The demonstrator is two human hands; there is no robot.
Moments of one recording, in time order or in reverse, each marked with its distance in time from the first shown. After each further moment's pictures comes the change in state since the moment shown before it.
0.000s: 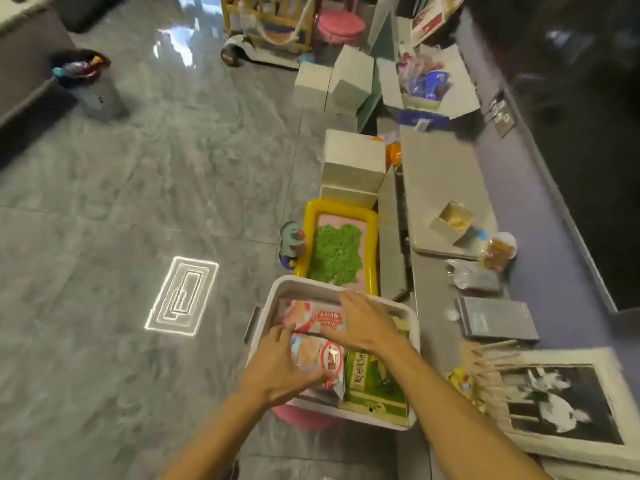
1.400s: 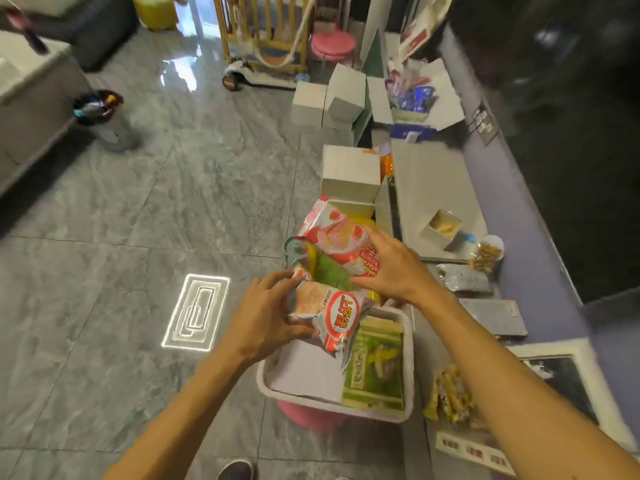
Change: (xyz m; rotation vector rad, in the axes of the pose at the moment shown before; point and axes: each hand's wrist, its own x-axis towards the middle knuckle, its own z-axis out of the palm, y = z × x) left_hand -0.026 0.078 -0.137 0.054 0.197 0.325; right_hand -0.033 0.019 -0.148 0.184 0.364 -0.134
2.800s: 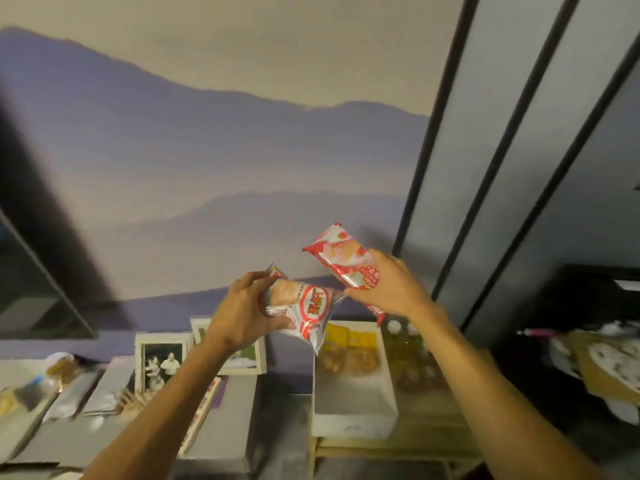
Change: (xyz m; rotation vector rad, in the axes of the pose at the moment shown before) left_hand -0.353 0.541 0.079 0.101 -0.718 1.339; right_hand -0.826 -0.225 -0.193 0.063 1.007 1.530
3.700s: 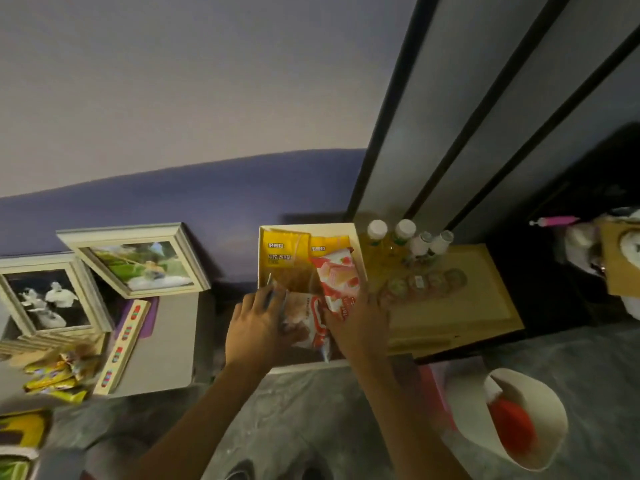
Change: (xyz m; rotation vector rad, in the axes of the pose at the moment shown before) left_hand 0.006 -0.079 0.367 0.244 -0.294 -0.038; right_hand -0.047 0.230 0.308 -0.238 0.052 0.532
